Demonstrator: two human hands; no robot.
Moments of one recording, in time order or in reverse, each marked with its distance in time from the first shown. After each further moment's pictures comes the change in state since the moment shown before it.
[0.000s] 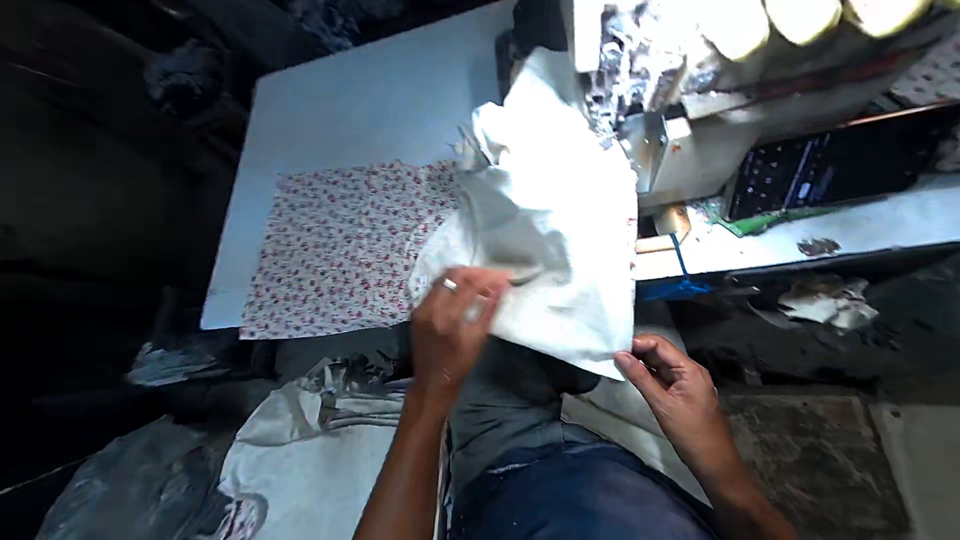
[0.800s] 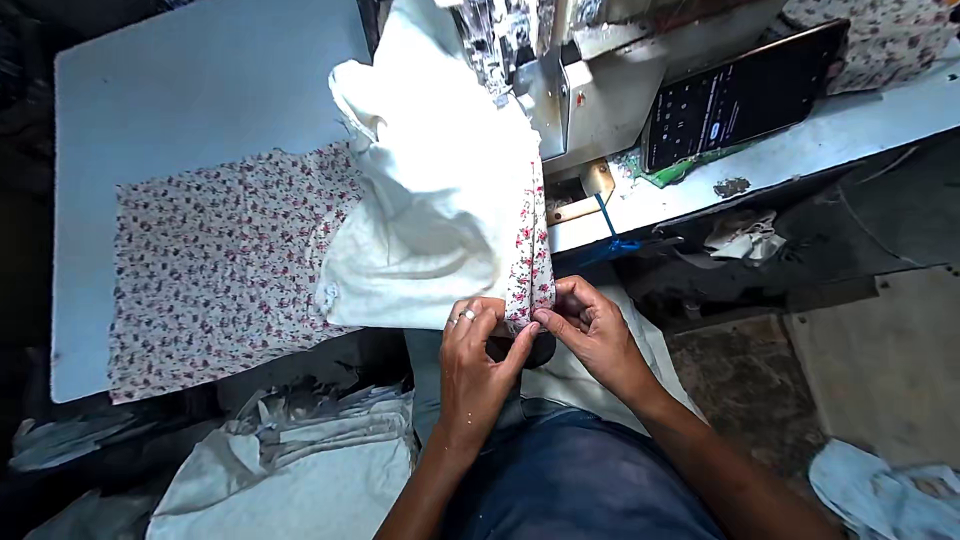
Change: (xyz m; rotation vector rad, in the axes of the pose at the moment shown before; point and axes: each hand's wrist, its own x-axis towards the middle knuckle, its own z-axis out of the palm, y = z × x) left_hand -0.045 0.057 0.059 -0.263 -0.186 -0.190; right_hand 0.022 0.001 0.008 0.024 -0.053 0.067
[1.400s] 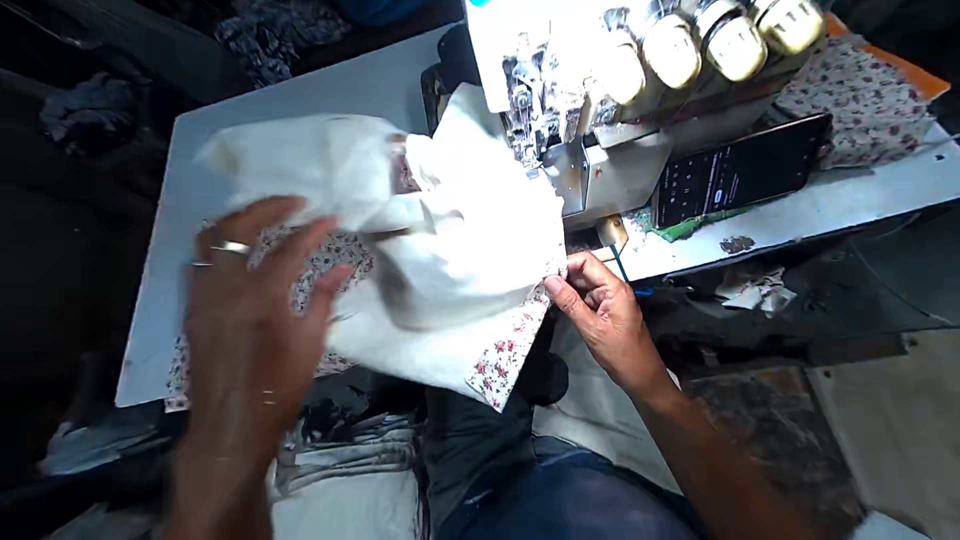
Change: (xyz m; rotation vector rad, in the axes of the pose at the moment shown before) left_hand 0.097 0.005 -0.179 0.629 -0.014 0.212; right_hand 0.054 -0.050 0.007 -0.063 0.025 -0.190
